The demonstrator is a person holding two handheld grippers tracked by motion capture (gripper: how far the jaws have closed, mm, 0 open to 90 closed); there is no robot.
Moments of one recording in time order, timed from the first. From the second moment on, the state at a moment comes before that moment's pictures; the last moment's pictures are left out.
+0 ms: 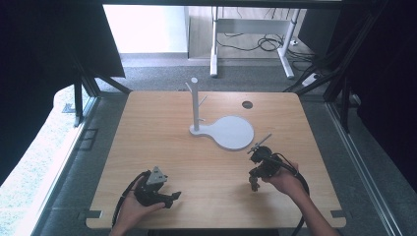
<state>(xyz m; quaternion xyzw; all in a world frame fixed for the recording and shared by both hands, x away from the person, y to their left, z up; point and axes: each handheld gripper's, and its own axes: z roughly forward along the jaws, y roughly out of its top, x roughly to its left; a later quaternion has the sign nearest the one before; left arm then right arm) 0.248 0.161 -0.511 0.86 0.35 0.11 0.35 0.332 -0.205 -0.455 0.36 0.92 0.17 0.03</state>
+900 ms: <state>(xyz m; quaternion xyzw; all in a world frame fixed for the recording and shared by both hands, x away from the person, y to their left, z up) 0.248 0.161 -0.510 0.86 0.35 0.11 0.35 0.336 -0.213 -0.426 0.35 0.92 0.18 0.05</state>
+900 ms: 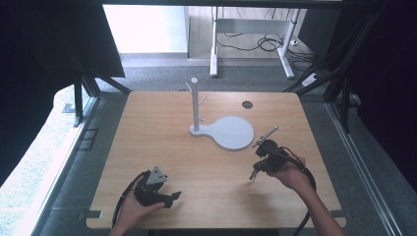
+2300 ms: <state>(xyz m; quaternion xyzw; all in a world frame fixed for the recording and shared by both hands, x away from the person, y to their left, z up) 0.250 0.168 -0.509 0.85 0.36 0.11 0.35 0.400 -0.196 -0.388 0.36 0.91 0.19 0.06</state>
